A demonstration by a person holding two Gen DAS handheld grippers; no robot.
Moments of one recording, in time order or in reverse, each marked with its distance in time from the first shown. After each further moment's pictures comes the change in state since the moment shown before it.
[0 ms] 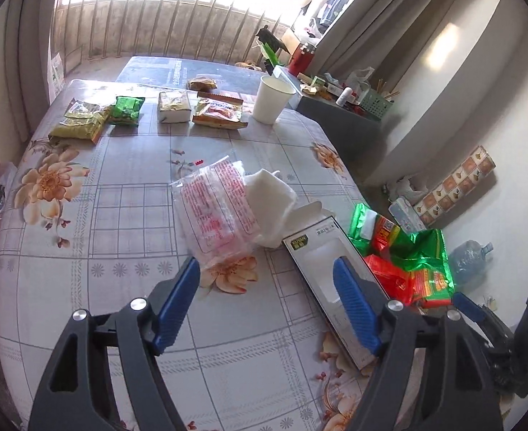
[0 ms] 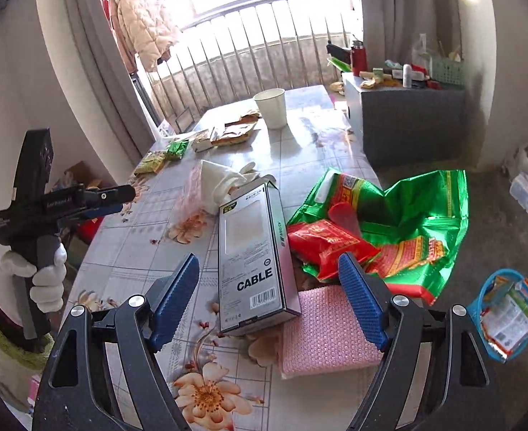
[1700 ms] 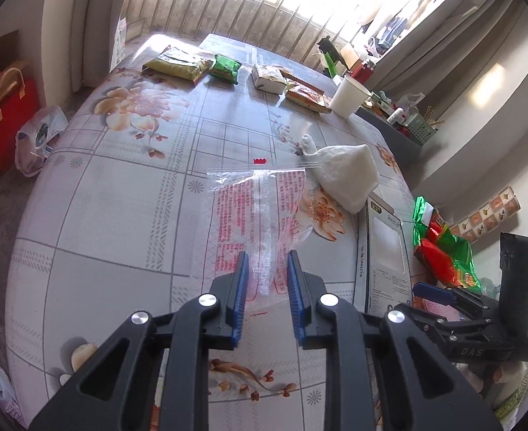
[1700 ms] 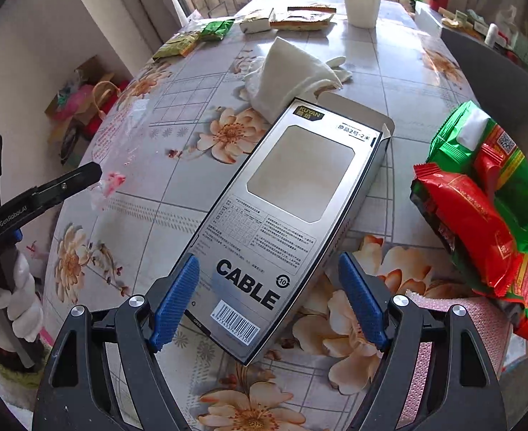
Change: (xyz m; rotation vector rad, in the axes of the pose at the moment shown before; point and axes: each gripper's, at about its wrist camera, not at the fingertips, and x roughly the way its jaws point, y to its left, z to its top) left arm -0.035 0.078 -0.086 -0.210 -0.031 0.071; right arm 0.106 0.081 -0.009 -0.141 0.420 0.057
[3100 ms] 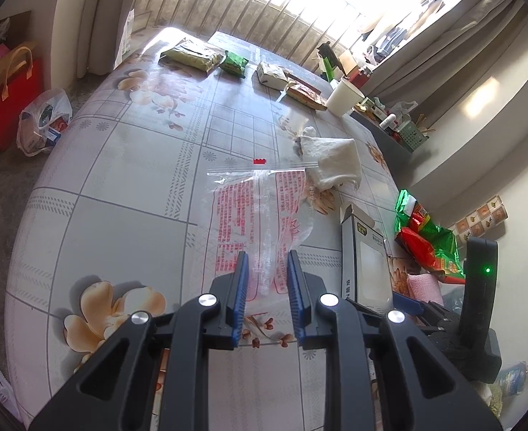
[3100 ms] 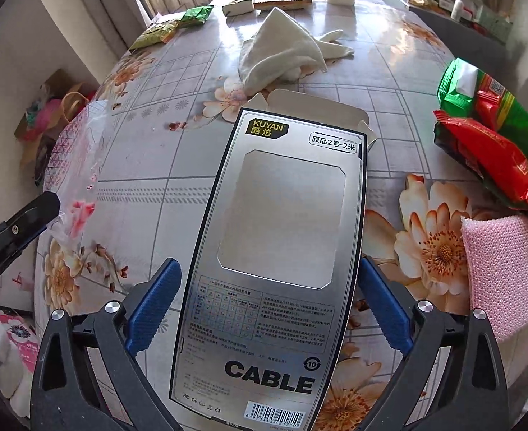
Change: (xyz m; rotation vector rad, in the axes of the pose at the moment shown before) left arm -0.028 0.012 -0.029 -0.042 -0.006 -0.050; right arm 0.014 0.048 -0.033 0.099 0.004 -0.110
